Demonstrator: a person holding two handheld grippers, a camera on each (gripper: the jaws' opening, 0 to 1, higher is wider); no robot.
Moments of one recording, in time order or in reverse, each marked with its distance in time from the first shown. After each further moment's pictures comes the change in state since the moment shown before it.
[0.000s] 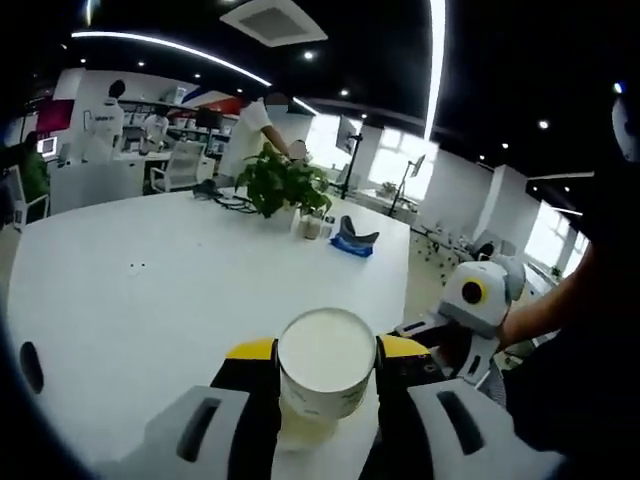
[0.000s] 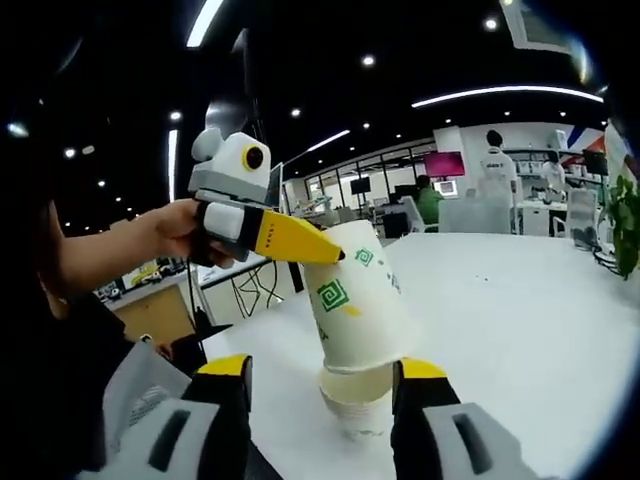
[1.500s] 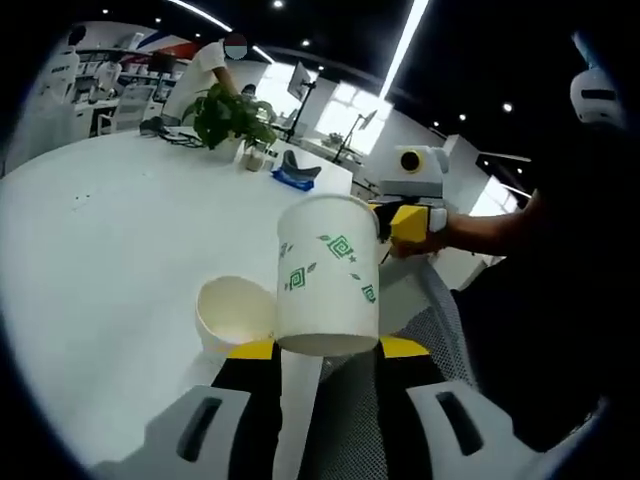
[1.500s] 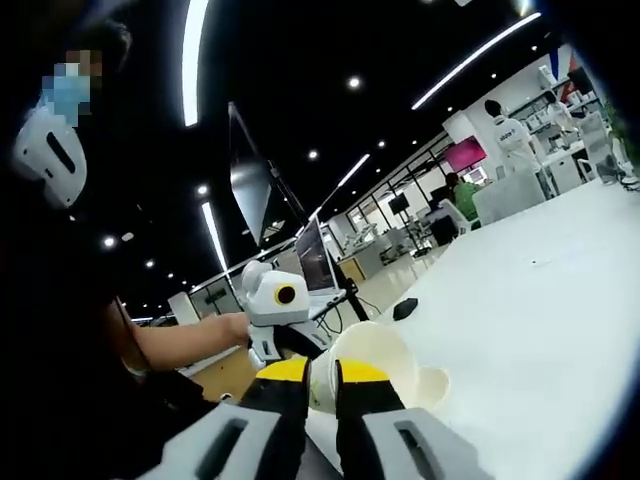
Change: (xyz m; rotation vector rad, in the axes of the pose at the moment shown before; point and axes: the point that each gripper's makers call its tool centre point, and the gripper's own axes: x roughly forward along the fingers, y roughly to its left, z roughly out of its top) left arm -0.028 -0.040 -0.095 -0.028 0.246 -0.284; right arm -0.033 0.029 0.040 0.239 -0.155 0.306
